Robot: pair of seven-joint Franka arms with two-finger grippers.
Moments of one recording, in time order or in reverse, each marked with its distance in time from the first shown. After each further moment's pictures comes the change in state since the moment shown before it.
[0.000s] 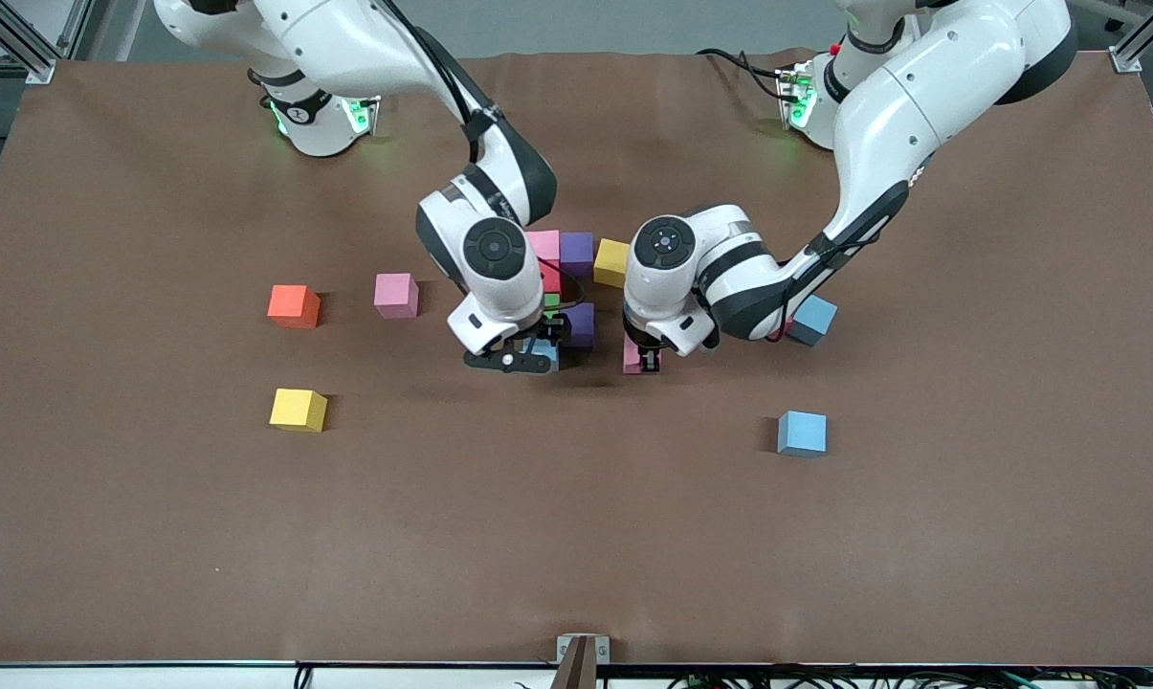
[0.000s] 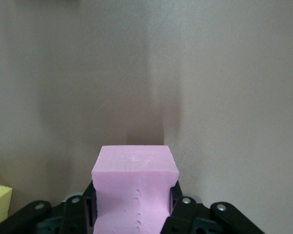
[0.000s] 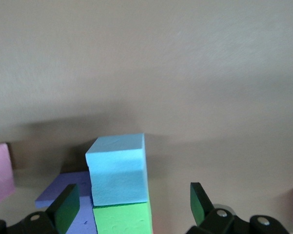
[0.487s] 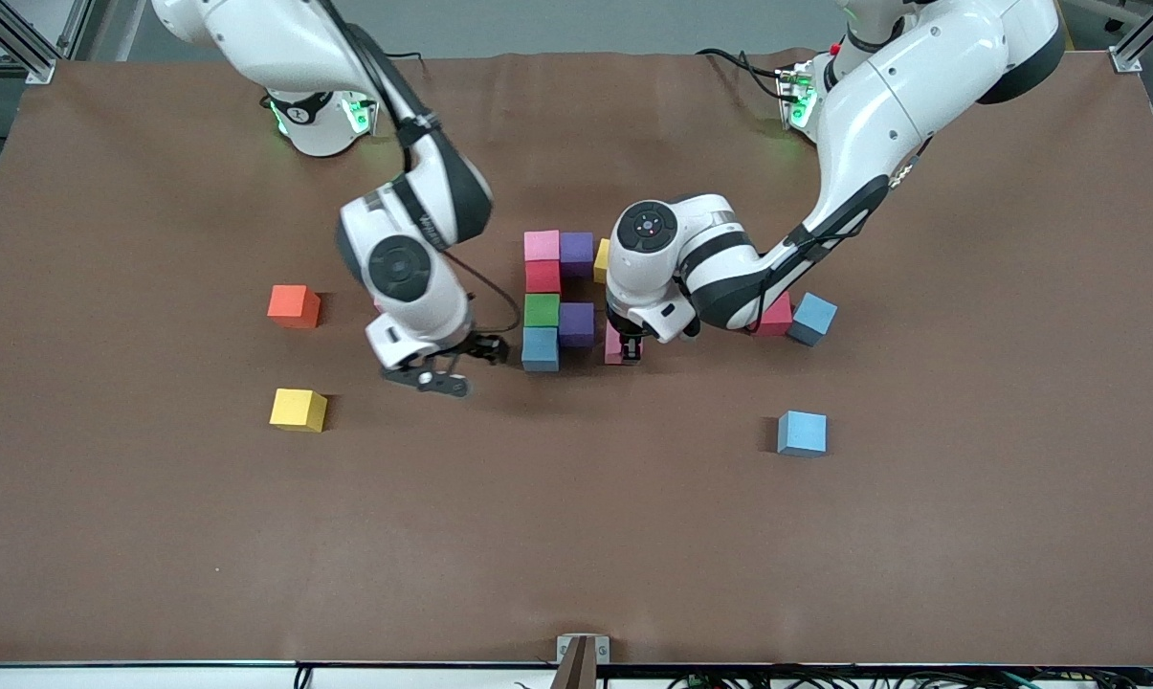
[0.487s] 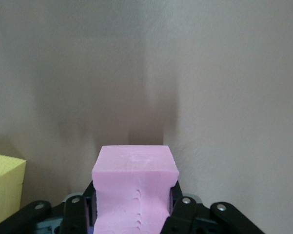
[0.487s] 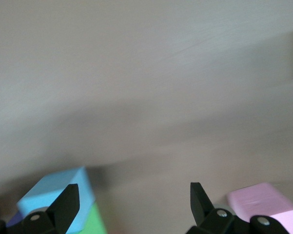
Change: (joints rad) left arm -0.050 0.002 0.000 0.000 -0.004 0.026 -0.026; right arm -0.170 -0.117 -0.017 -0.149 0.000 0.002 -0.002
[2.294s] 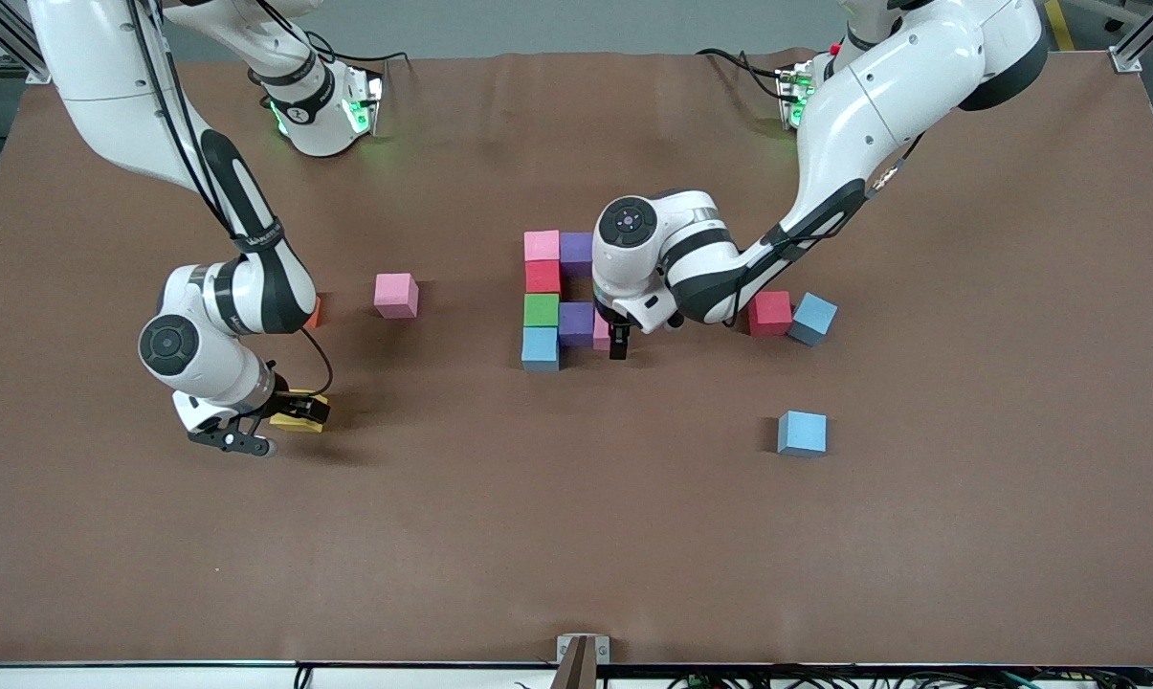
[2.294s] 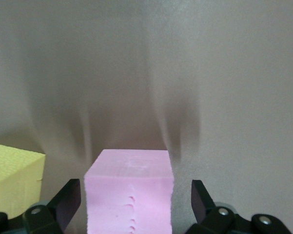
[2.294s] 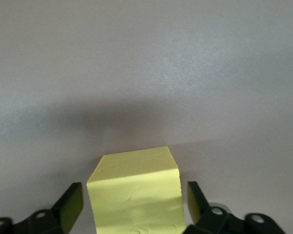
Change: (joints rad) left arm -0.032 0.025 -0.007 0.002 -0.002 -0.035 -0.015; right arm -0.406 0.076 0.003 -0.176 -0.069 0.325 -0.494
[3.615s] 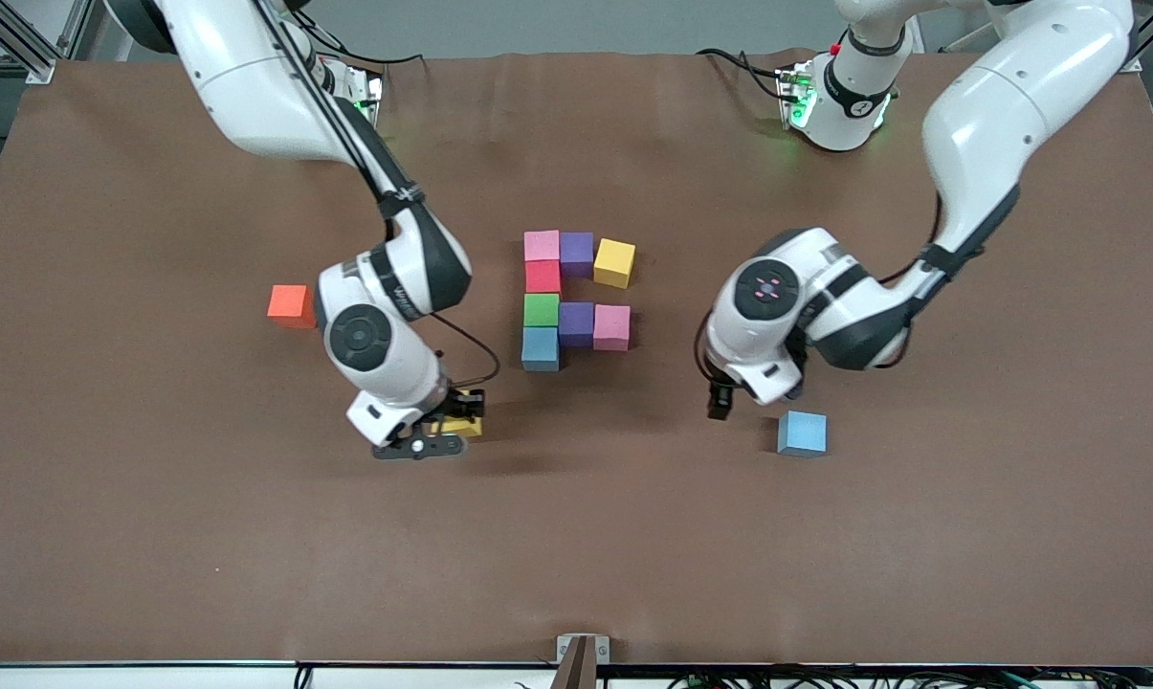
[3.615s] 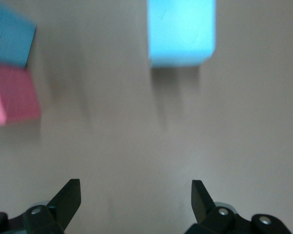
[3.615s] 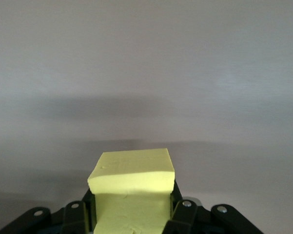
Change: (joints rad) left arm 0.399 -0.029 -0.120 0.058 0.003 -0.156 0.491; right arm 0.367 0.188 0.050 0.511 0.072 -0.262 0.170
